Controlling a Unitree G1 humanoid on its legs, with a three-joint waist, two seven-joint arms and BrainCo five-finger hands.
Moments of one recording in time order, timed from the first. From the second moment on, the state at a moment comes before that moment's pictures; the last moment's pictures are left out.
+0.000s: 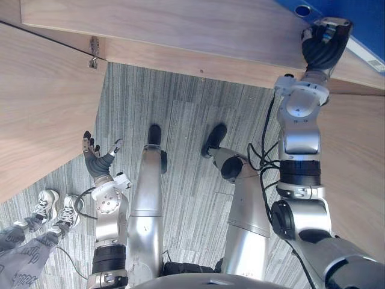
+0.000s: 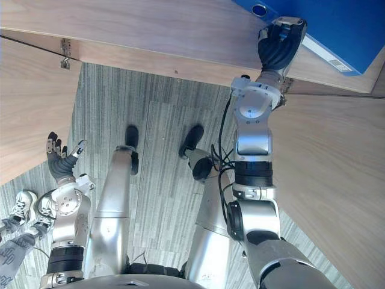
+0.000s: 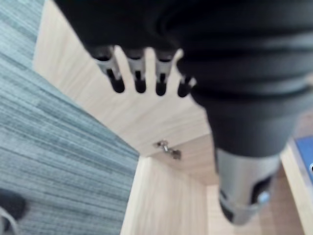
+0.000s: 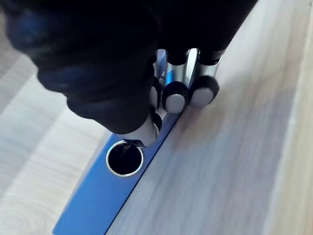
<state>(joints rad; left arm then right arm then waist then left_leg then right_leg) -0.07 -0.06 0.20 0.03 -0.06 -0.13 0.40 -0.84 -0.26 -0.22 0.08 -0.19 0.13 -0.51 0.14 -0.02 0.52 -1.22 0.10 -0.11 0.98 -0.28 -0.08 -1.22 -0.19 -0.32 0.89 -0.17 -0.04</state>
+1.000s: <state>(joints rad) -0.07 -0.06 0.15 0.07 -0.12 -0.13 0.45 -1.03 -0.25 -0.39 0.17 0.37 -0.11 -0.74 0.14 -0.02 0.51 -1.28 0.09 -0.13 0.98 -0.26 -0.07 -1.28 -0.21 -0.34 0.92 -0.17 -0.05</state>
